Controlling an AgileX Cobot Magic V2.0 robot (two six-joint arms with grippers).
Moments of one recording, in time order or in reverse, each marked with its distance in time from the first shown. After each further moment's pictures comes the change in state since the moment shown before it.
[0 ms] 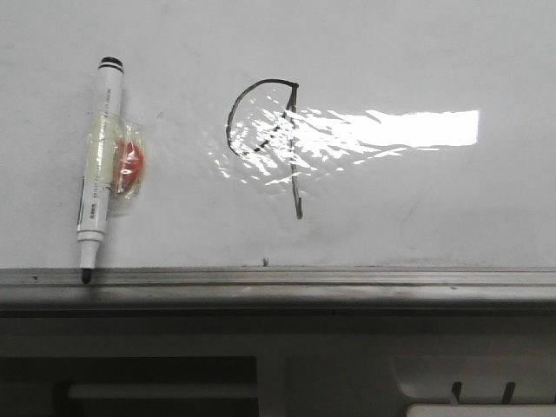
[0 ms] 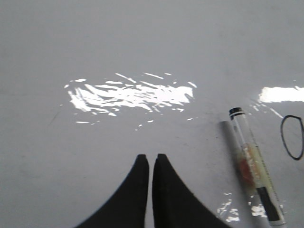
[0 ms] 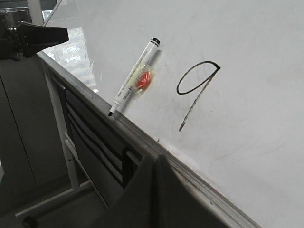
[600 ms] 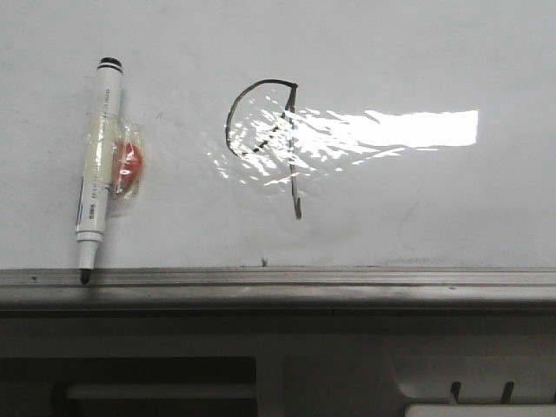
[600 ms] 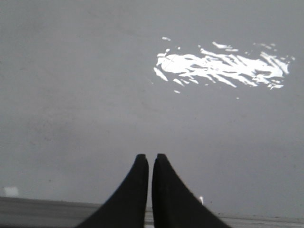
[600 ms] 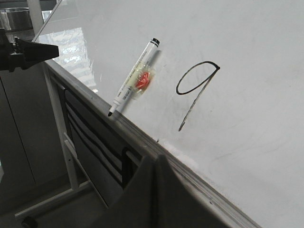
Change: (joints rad) left arm 0.343 -0.194 0.000 0.018 0.367 -0.007; right arm 0.000 0.000 0.000 0.000 0.000 0.000
